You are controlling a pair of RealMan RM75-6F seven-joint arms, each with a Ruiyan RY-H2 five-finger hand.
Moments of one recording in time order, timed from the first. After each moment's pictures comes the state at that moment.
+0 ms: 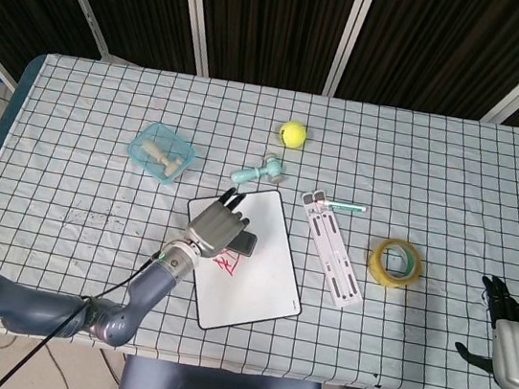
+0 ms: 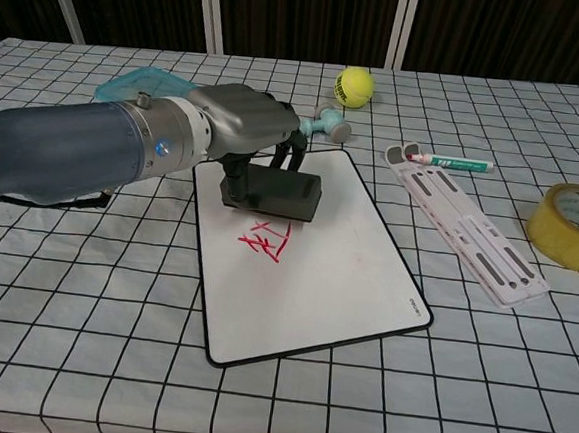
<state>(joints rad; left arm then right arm) -1.09 -1.72 -0.13 -1.46 0.76 0.94 0.85 0.05 -1.10 0.08 -1.68 -1.39 1.45 -0.10</state>
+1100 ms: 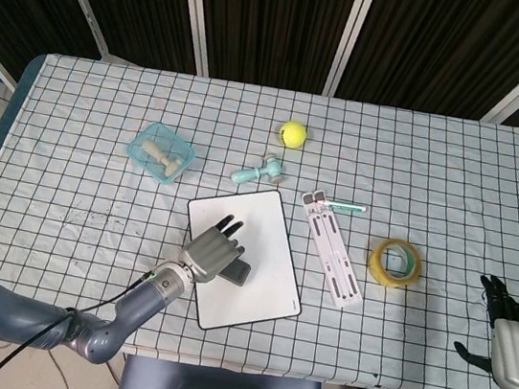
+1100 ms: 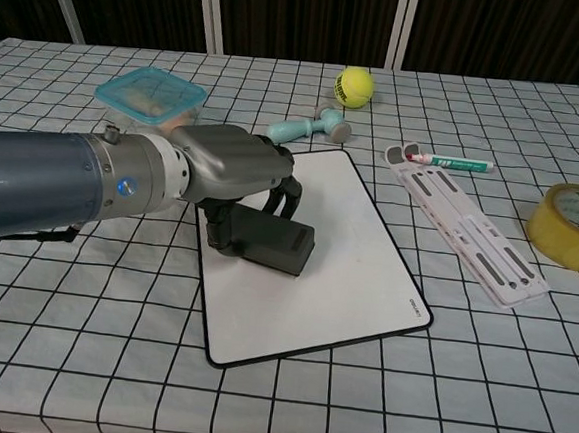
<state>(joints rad) -1.08 -1.64 -0.04 -1.64 0.74 0.92 0.86 0.06 -1.10 0.08 -1.68 -1.40 1.45 -0.10</state>
